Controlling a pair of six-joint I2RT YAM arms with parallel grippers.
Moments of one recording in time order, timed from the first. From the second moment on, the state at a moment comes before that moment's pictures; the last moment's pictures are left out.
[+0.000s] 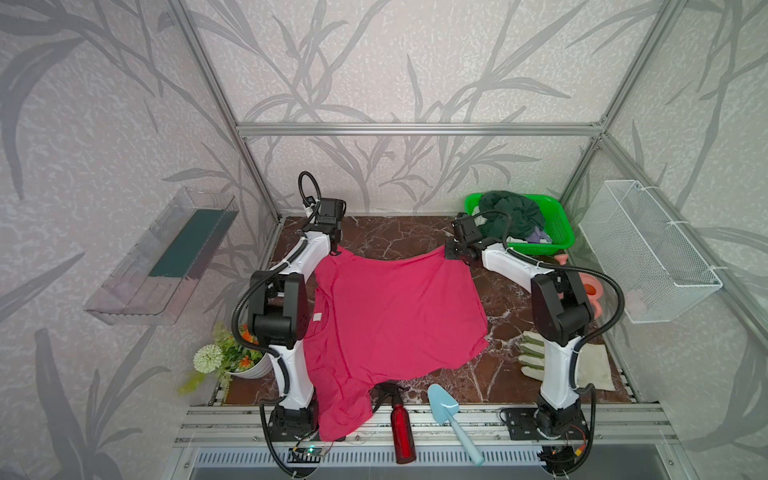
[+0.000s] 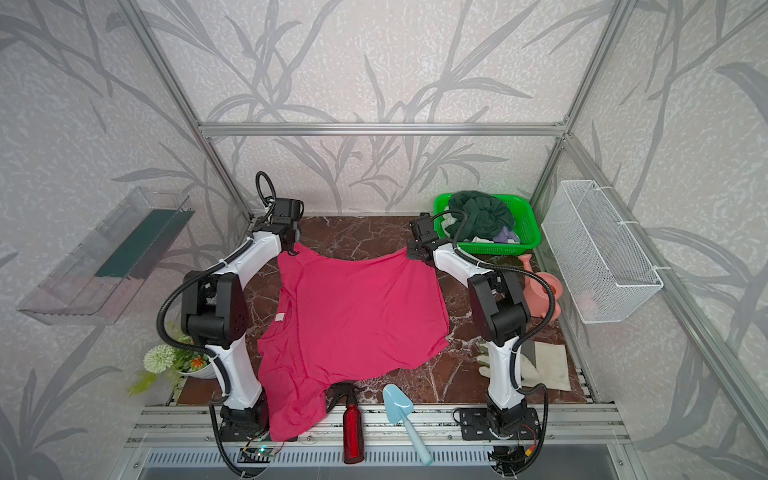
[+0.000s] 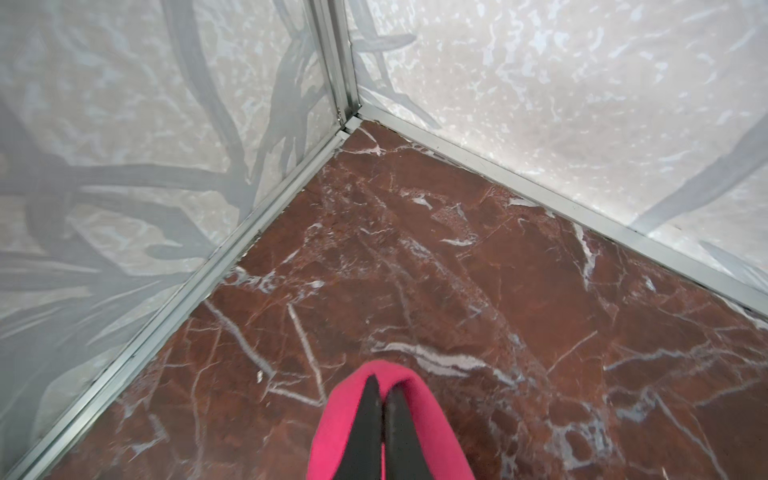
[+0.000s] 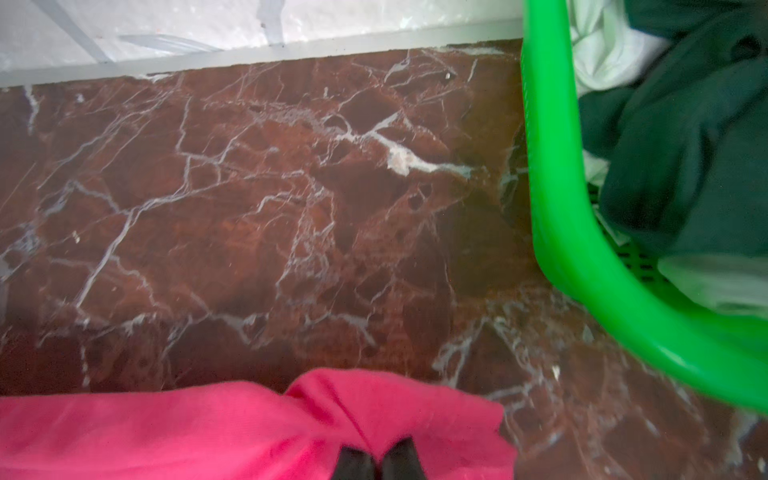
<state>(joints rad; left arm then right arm) -0.09 2.02 1.66 -0.45 -0.59 -0.48 0.40 2.10 1.61 -0.34 0.18 0.37</state>
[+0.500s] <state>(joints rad) -0.07 2.18 1.94 -0.67 -0.31 -0.45 0.38 2.12 1.74 -0.47 0.19 0.30</state>
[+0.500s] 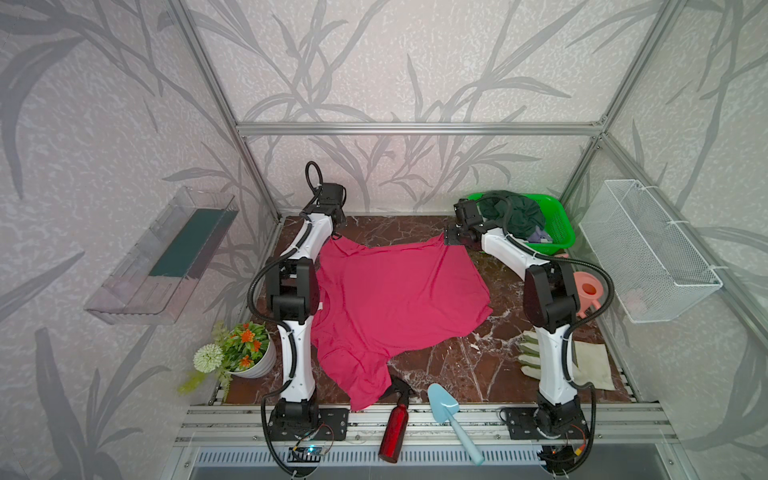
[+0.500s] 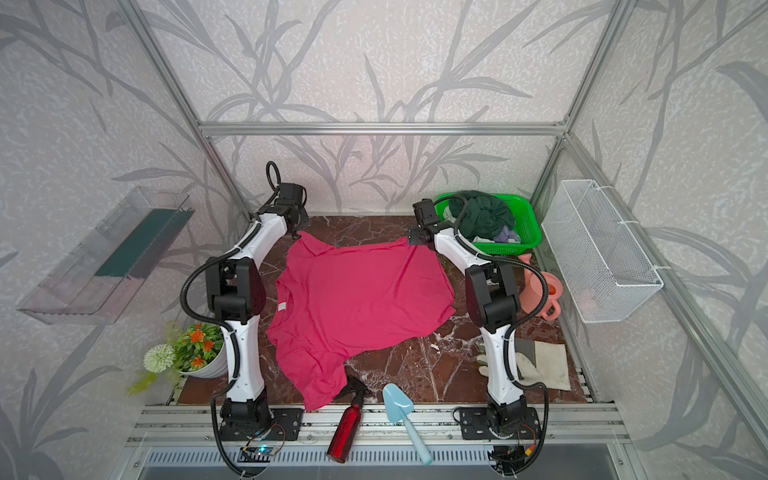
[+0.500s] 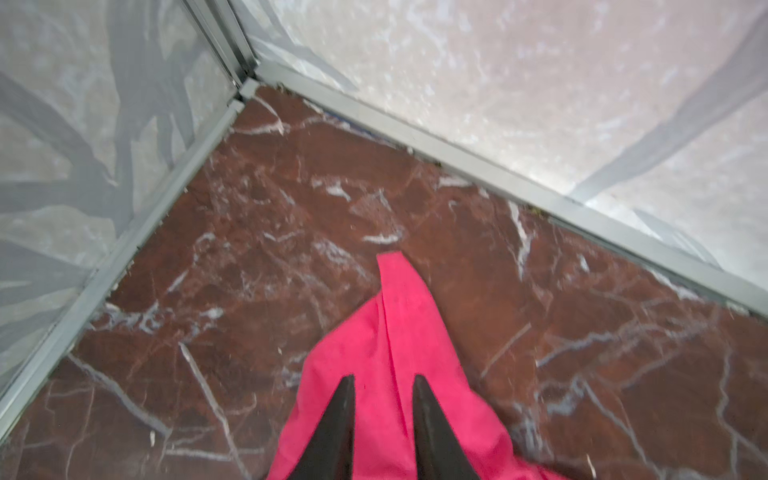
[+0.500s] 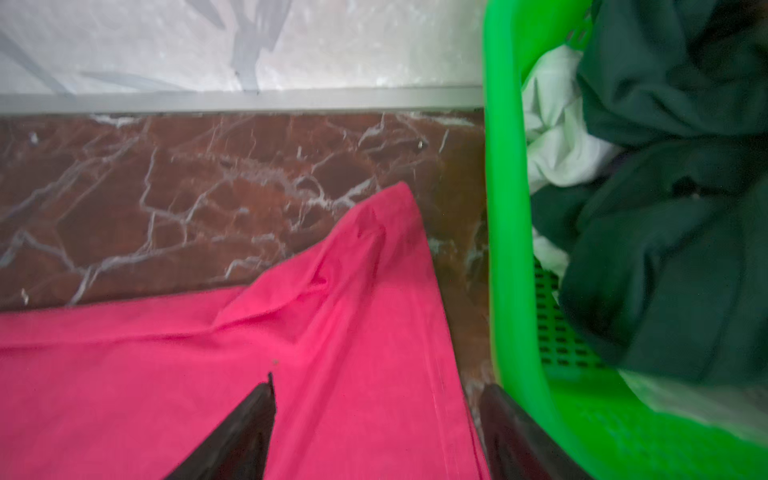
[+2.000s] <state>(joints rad) -0.09 2.41 2.05 -0.77 -0.05 -0.52 0.41 1.63 1.04 -0.60 0.16 0.46</state>
